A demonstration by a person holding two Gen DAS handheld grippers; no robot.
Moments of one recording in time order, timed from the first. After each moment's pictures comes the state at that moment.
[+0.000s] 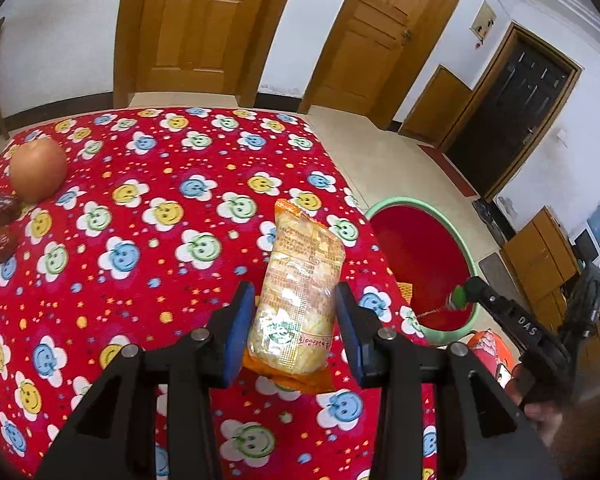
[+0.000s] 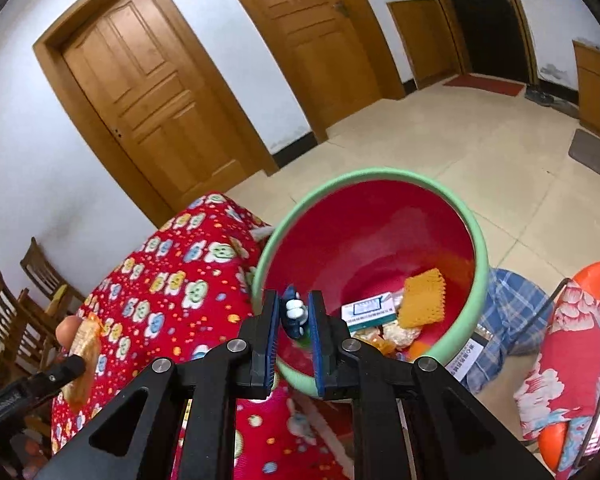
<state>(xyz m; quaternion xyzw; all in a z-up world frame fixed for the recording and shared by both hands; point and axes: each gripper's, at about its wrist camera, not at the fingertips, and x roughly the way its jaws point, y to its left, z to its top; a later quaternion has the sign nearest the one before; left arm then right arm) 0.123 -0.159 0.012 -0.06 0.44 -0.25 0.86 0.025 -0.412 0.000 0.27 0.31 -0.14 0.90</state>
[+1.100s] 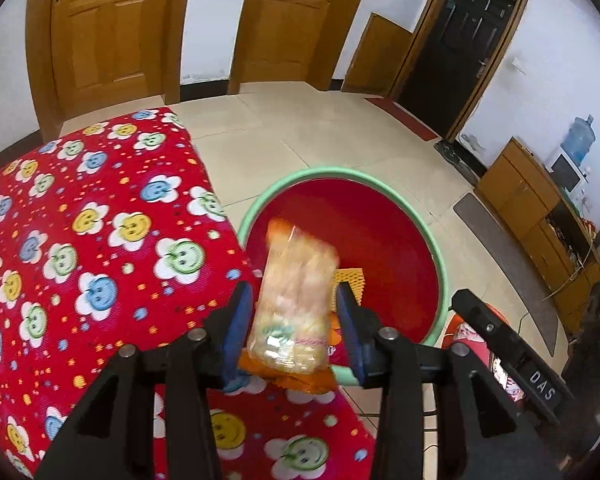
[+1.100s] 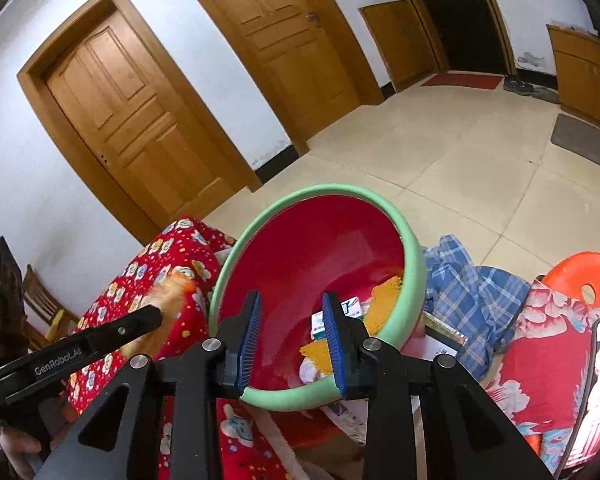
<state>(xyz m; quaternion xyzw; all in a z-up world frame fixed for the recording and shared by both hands) 0.135 -0.313 -0.004 0.03 0.44 -0.34 0.83 -0.008 -0.459 -0.006 0.30 0.28 -0.16 0.90</state>
